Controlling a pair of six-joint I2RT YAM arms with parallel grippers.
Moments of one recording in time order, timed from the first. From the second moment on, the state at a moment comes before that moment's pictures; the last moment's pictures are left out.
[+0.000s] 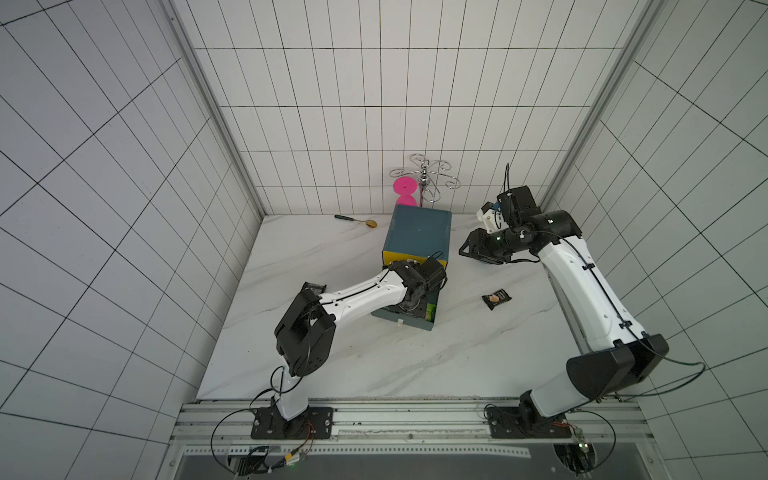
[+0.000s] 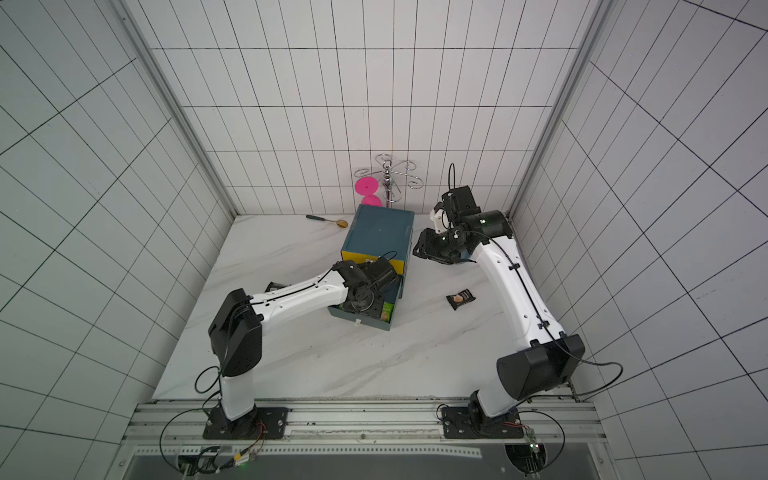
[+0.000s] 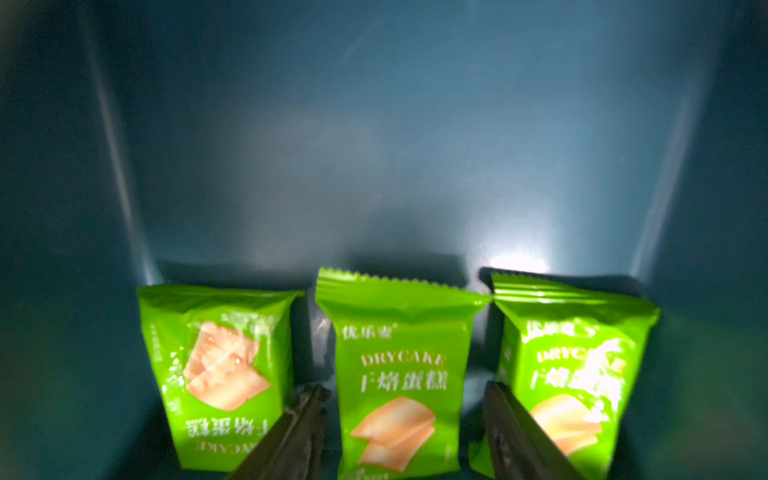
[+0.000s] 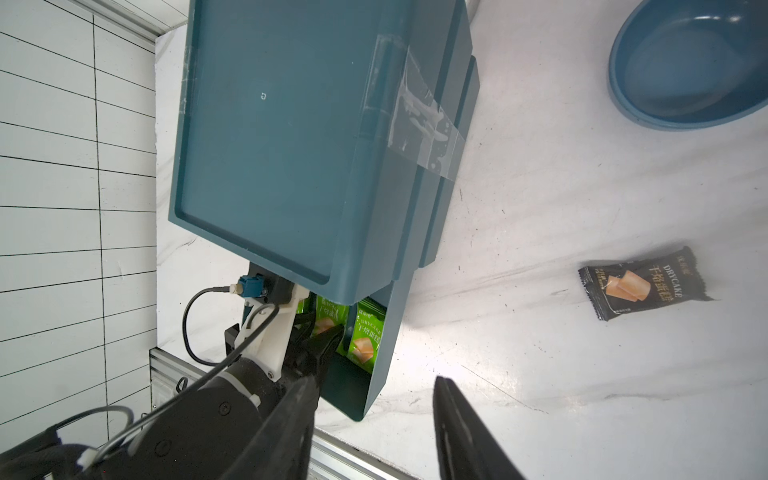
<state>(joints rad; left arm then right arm) -0.92 1.93 1.61 -1.07 -0.15 -0.70 0.39 1.57 1.80 -1.26 -0.31 0.37</state>
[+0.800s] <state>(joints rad) -0.91 1.93 1.60 -1.05 -0.17 -0.69 0.39 1.56 1.78 -1.23 -0.32 0.37</state>
